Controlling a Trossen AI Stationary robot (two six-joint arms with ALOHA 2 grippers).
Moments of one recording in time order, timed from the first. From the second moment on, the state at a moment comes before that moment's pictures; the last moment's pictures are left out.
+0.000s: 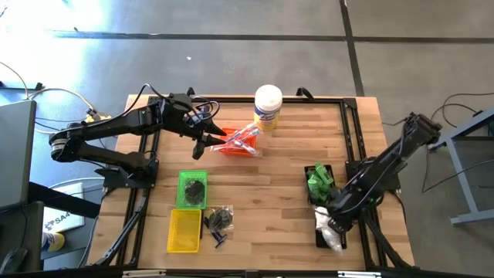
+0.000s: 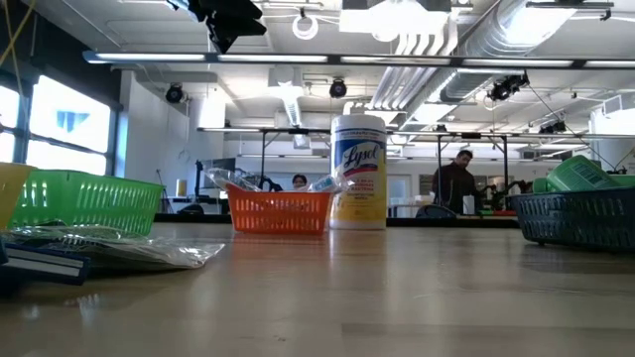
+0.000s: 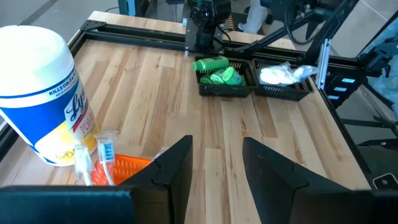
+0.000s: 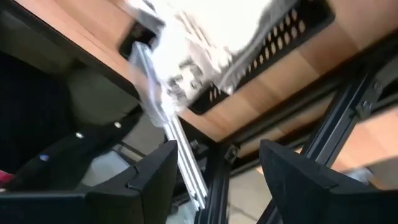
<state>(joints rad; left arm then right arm) 0.29 1.07 1.05 -0.40 0.32 0.00 0.72 1.25 1.07 -1.14 -0.38 1.62</state>
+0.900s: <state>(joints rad) 0.29 1.07 1.05 -0.40 0.32 0.00 0.51 1.07 1.07 -0.88 0.73 0.64</state>
